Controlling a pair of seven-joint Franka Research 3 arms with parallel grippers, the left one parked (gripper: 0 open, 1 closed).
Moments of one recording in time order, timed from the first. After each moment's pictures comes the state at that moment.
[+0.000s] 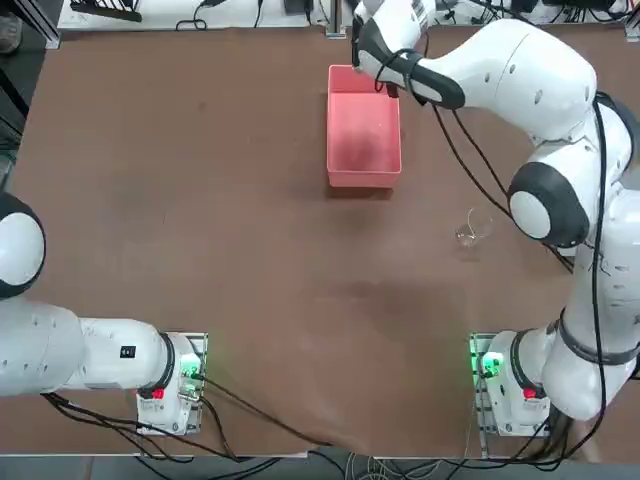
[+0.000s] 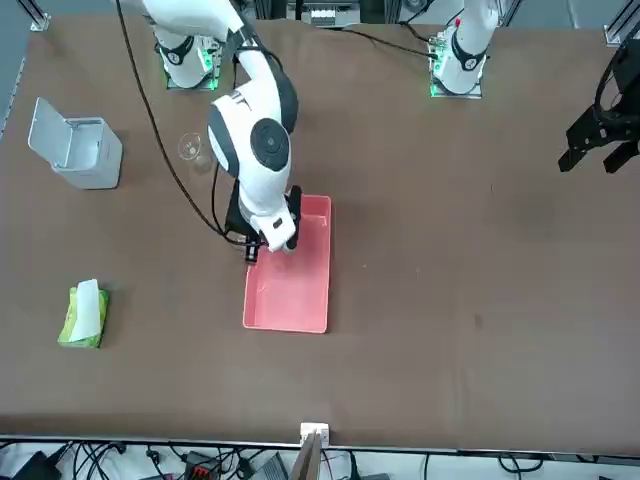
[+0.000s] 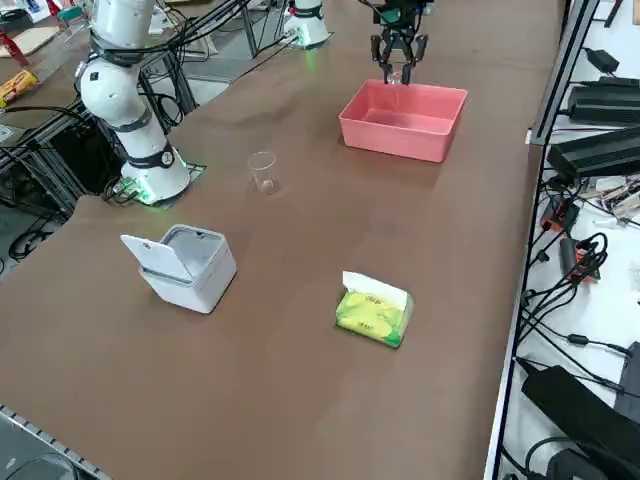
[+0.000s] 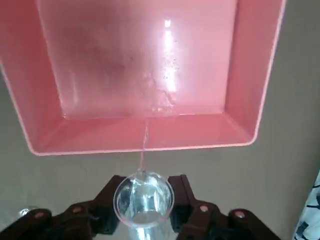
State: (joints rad) arm 0.67 0.63 -0.03 -1.26 -0.30 1.74 -0.80
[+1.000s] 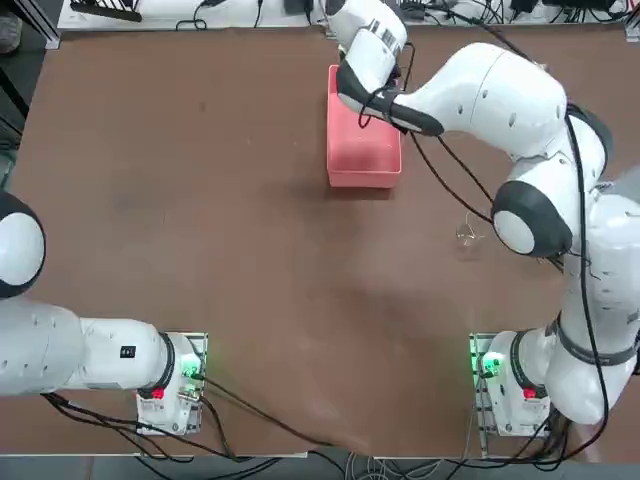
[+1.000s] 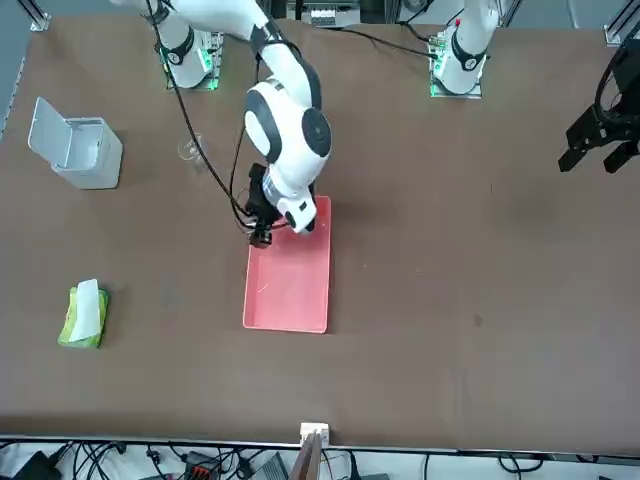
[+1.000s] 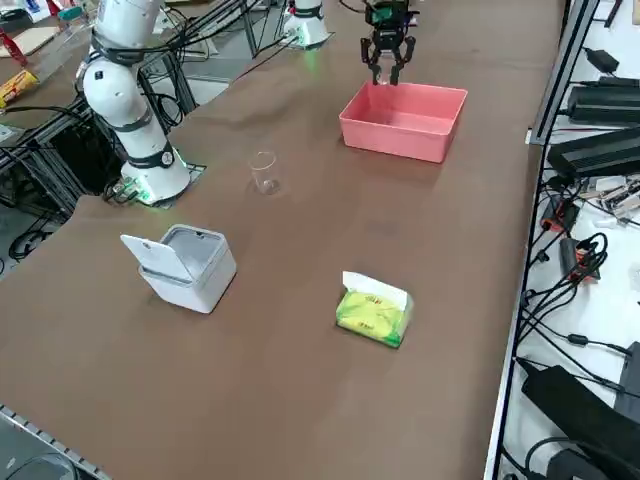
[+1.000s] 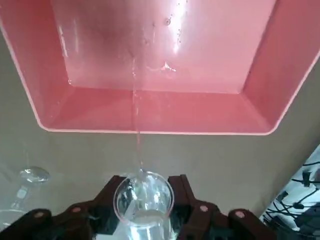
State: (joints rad) arm 0.76 0.70 -0.03 -1.20 -0.48 1.59 -0.77
